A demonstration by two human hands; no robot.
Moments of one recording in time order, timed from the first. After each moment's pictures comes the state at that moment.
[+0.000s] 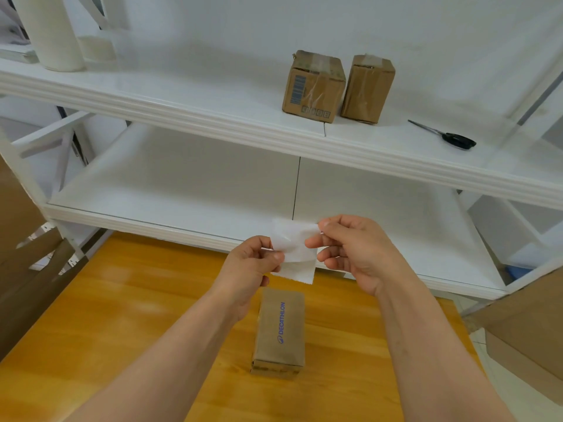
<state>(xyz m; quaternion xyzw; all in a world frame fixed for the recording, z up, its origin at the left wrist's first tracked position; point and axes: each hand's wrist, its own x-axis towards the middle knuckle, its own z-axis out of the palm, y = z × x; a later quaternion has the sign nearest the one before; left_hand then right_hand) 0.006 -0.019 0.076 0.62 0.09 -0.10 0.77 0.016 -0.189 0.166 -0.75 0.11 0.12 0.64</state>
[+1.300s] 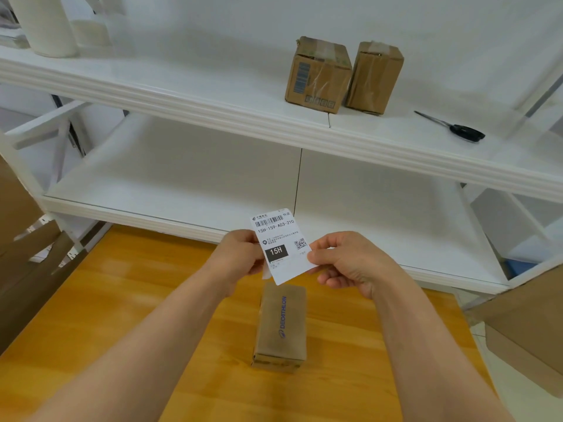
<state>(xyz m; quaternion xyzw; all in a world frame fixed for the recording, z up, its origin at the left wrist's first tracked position) 0.033 0.000 0.073 0.70 0.13 -0.14 0.69 0.029 -0.194 0.133 -0.81 0.13 0.24 0.53</state>
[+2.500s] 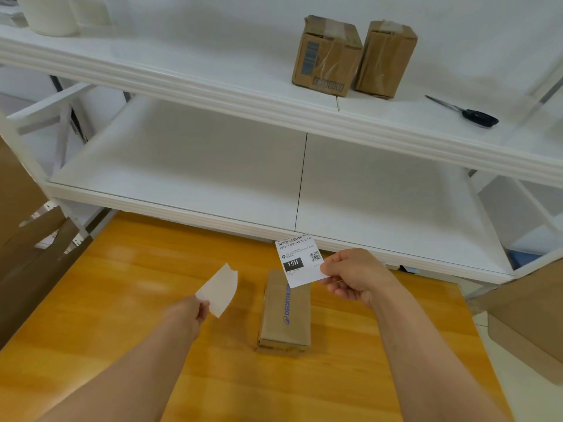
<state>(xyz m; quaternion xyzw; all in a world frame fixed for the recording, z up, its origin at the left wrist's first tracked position) 0.002 0.071 -0.100 0.44 0.56 -0.11 0.69 0.021 -0.205 0.082 -0.81 0.23 0.24 0.49</state>
